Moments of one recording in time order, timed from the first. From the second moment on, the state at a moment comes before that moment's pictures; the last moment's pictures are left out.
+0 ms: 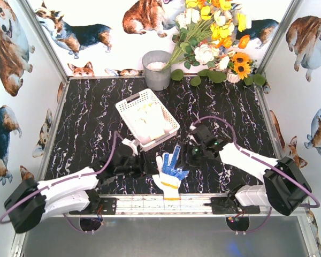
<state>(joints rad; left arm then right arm) -0.83 0.97 0.34 0.01 0.26 -1.15 0.63 1.27 0.67 -0.43 -0.46 0.76</state>
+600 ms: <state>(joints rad) -0.93 1.28 0.41 0.18 0.22 -1.18 0.53 1.30 0.58 -0.44 -0.35 0.88</state>
